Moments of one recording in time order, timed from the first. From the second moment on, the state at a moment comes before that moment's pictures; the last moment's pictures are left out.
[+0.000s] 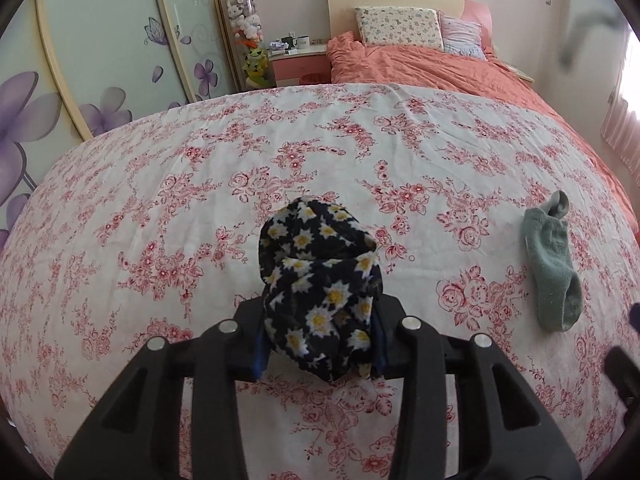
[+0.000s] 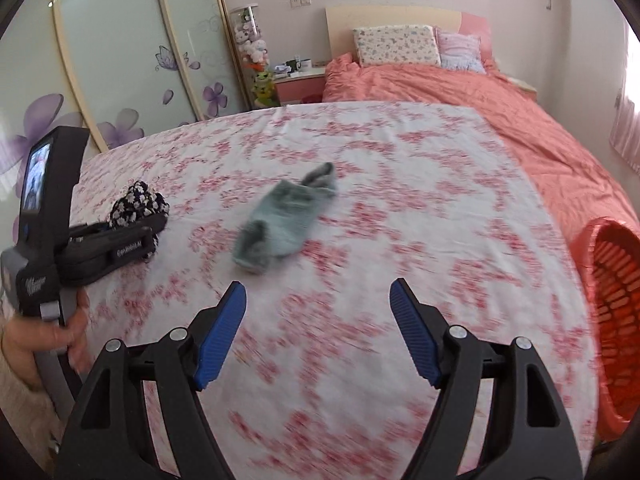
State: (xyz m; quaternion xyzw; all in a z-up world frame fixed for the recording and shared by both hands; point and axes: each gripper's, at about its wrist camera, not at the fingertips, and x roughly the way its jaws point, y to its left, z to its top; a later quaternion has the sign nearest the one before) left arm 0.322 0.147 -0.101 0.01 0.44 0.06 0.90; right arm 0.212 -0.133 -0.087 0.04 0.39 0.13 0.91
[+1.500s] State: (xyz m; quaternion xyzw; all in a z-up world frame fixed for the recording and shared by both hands) left arm 0.322 0.153 -0.101 0.00 0.44 0.06 0.90; right arm 0.223 -0.149 -0.102 0.03 0.42 0.07 0.90
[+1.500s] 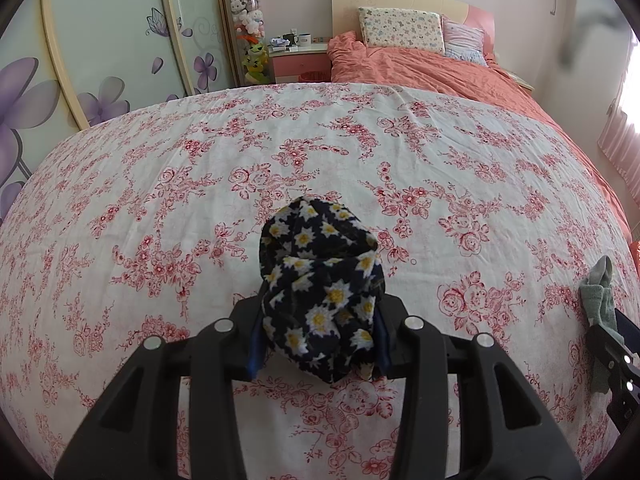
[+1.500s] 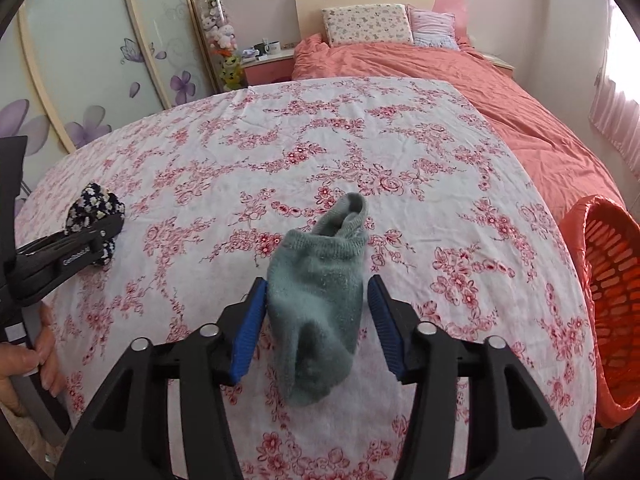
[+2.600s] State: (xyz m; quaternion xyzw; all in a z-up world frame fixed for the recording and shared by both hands) left arm 0.321 0.154 -0.101 -0.01 0.44 0.06 0.90; right arm 0.223 -0.149 -0.103 0.00 0.42 0.06 0.90
